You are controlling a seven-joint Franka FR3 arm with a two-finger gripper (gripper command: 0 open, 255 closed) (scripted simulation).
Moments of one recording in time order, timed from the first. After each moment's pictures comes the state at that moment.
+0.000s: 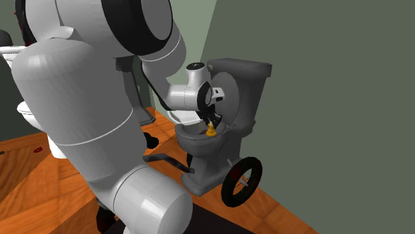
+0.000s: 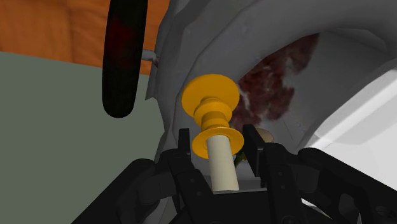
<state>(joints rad) -0.08 -0.21 0.27 -2.59 -0.03 2.83 0.34</state>
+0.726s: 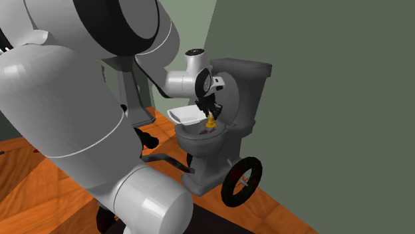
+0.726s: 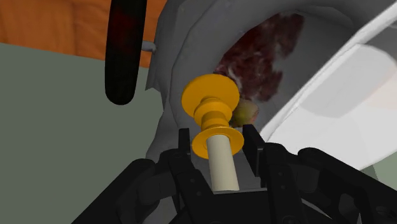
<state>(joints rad) -0.06 -0.29 0.25 -2.54 0.01 2.69 0.30</state>
